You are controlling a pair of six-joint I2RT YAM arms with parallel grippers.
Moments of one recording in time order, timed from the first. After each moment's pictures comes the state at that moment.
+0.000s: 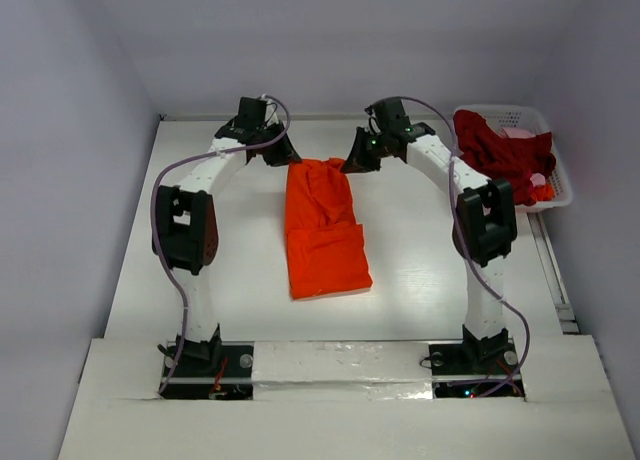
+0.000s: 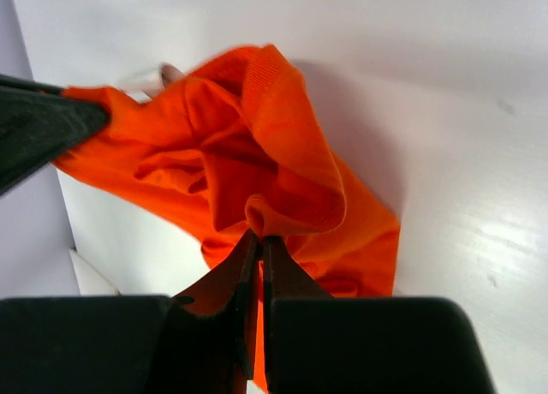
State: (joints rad) left arm -0.25 1.99 1.68 -0.48 0.37 -0.56; right arm 0.40 2.11 1.87 -0.59 -0.42 0.59
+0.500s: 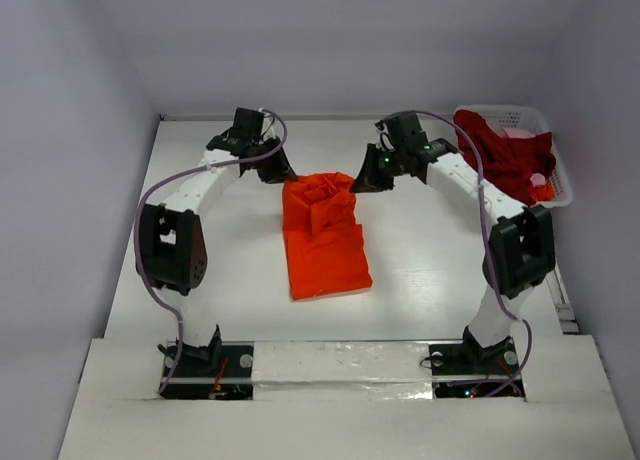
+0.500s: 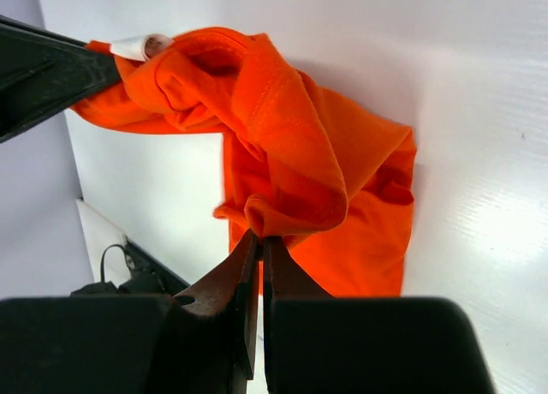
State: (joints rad) left arm -0.27 1.82 1.51 -0.59 0.36 -0.55; right arm 0.43 1.80 1.55 -0.62 -0.41 0.61
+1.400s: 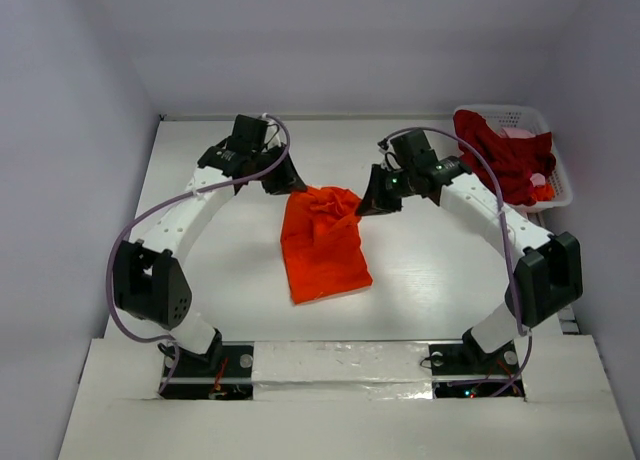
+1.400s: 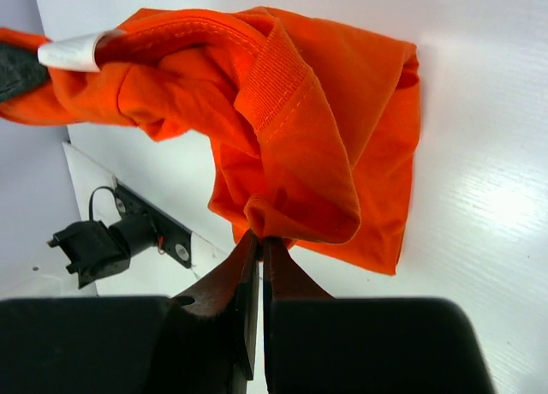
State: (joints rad) left arm -0.37 1.57 1.42 -0.68 0.38 -0.62; right arm 0.48 1.58 1.37 -0.69 -0.43 0.60
